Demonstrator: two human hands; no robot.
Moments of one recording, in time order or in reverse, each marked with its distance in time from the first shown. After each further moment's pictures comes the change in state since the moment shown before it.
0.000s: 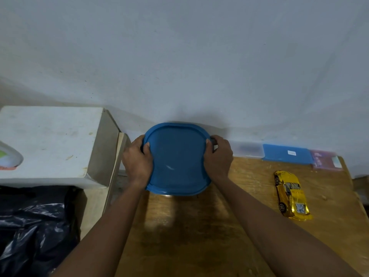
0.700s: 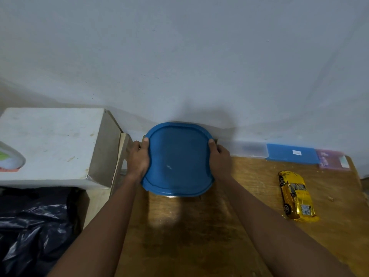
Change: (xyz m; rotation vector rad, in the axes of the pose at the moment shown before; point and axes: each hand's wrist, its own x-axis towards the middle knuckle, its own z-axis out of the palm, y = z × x) left_hand 0.018 -0.011 0.002 -0.239 -0.332 -0.415; right_hand 0.000 -0.003 -0.006 0.288 -0.267 0.440
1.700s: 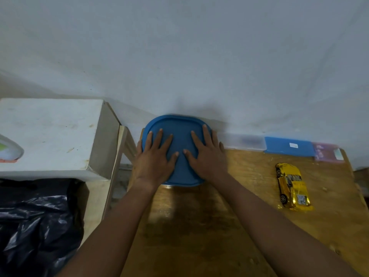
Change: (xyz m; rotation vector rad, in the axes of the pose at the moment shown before) left_hand -0.031 -0.020 0.019 0.992 -0.048 0.599; right_hand -0.022 0.004 0.008 -1.011 -0.194 -0.505
